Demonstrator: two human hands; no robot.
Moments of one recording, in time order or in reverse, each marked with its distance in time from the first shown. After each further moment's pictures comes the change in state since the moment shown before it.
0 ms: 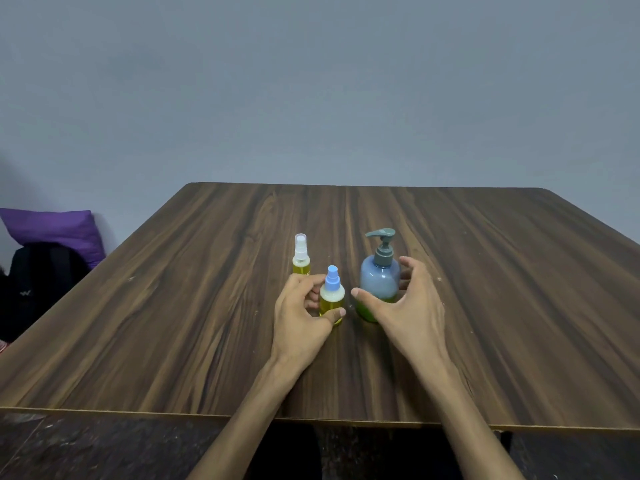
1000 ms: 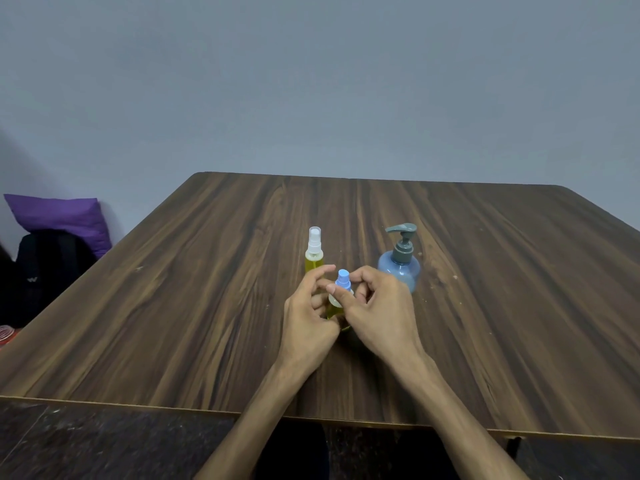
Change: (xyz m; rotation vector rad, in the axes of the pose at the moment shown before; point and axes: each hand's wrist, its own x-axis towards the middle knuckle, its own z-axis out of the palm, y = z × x) left_hand -0.008 -0.001 -0.007 -0.346 -0.064 -0.152; right_hand -0.013 -0.036 0.041 0.096 -0.203 -0.180
